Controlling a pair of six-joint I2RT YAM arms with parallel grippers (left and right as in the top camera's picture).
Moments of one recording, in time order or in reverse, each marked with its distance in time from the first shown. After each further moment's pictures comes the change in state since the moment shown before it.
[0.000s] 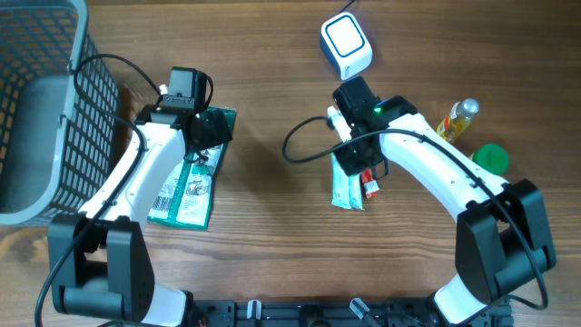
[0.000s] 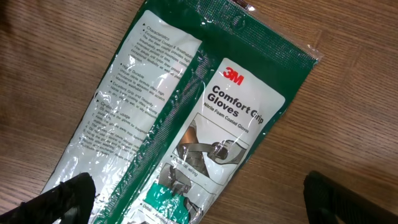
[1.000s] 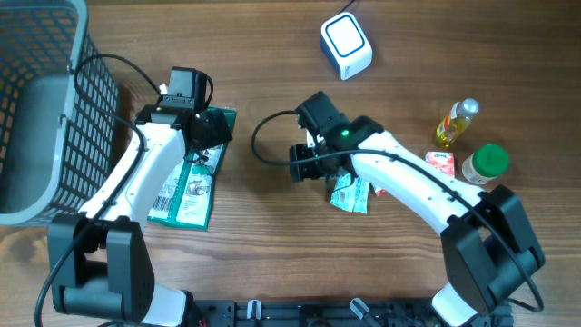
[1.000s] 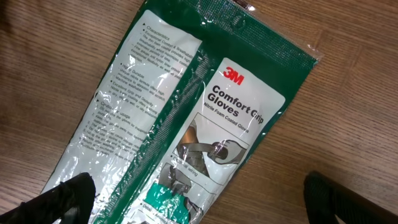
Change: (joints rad) left arm 0.000 0.000 0.000 0.000 0.000 0.000; right arm 0.180 0.000 -0.037 0.211 -0.207 0.528
